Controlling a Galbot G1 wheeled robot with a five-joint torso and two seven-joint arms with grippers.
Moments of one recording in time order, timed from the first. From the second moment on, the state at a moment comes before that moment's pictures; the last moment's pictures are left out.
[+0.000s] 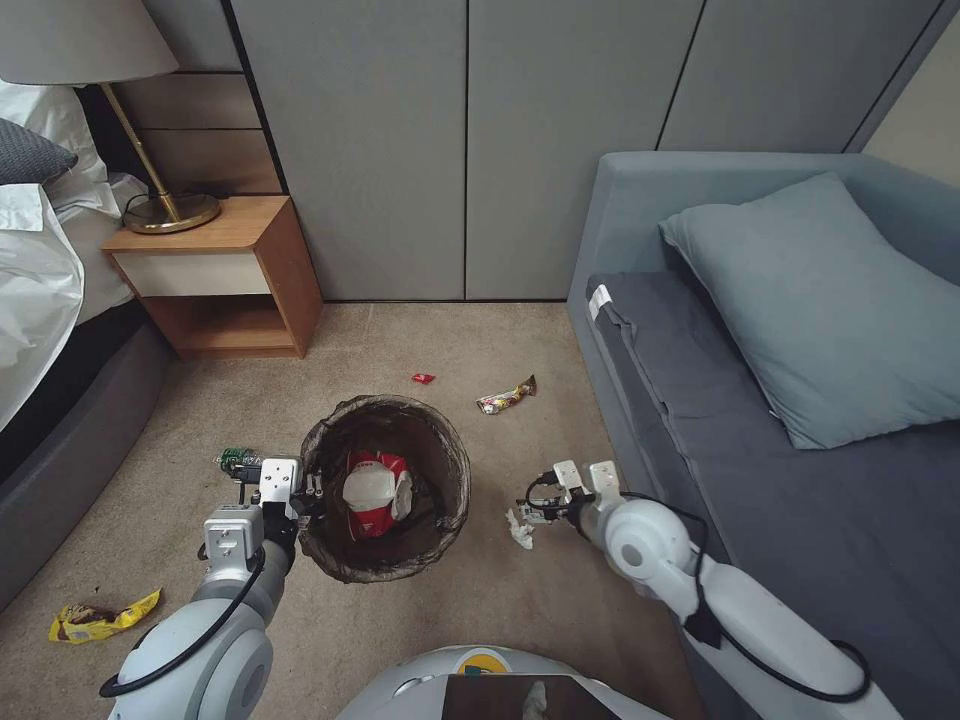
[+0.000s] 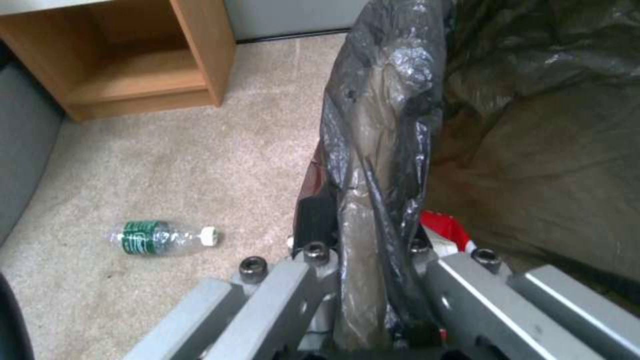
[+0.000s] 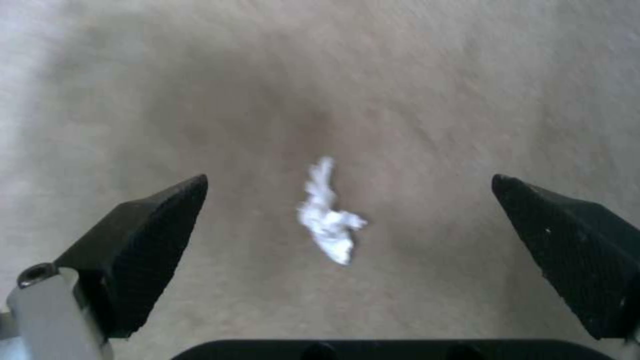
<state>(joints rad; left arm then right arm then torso) 1.75 -1.30 -0.59 -2.50 -0.28 0.67 -0.24 -1.09 0.91 -0.07 1.91 1.02 -0.74 0.57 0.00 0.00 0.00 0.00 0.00</state>
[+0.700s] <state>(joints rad) 1.72 -1.31 -0.59 -2.50 -0.29 0.66 -0.23 -0.97 1.02 -0.27 1.73 1.04 -0.74 0.76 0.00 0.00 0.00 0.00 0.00</state>
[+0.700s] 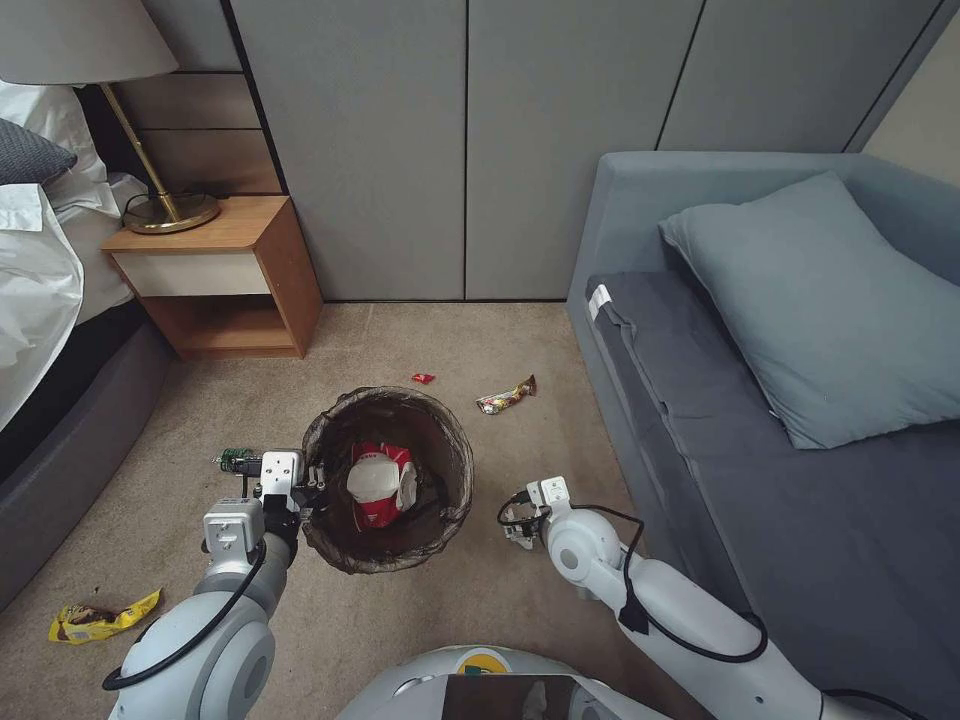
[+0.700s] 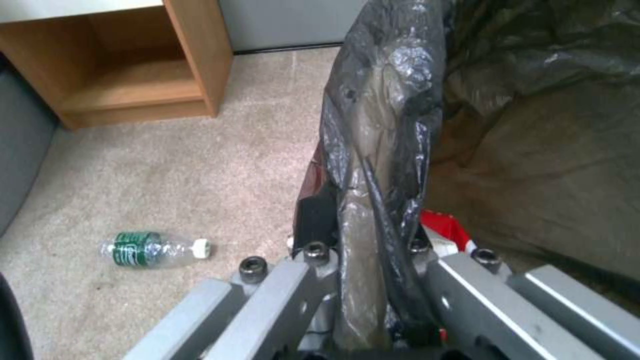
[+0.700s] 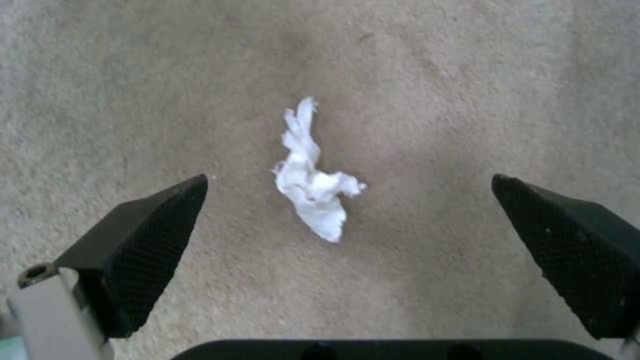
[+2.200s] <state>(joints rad) 1.71 -1.32 -0.59 -2.50 -0.31 0.66 -0.23 -0.89 1.18 -0.31 1.49 1.03 -0.74 0.77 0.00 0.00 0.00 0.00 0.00</state>
